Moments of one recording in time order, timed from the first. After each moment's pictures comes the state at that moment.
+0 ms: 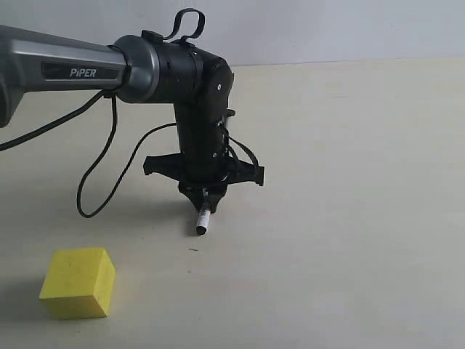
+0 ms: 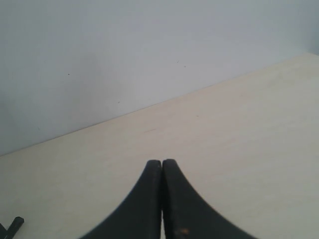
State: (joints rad) left arm -0.72 2.28 -1.65 -0.02 1.04 -0.54; right arm -0.01 0.01 0.00 0.04 0.22 0.27
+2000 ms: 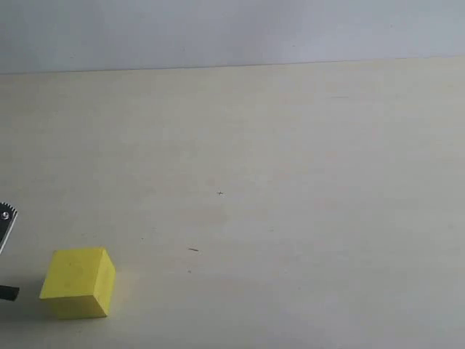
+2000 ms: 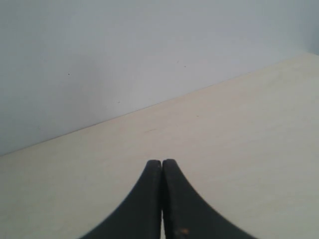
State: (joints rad) left arm -0.26 1.41 -0.55 0.41 0.85 1.08; right arm -0.01 0.01 0.00 0.04 0.22 0.27
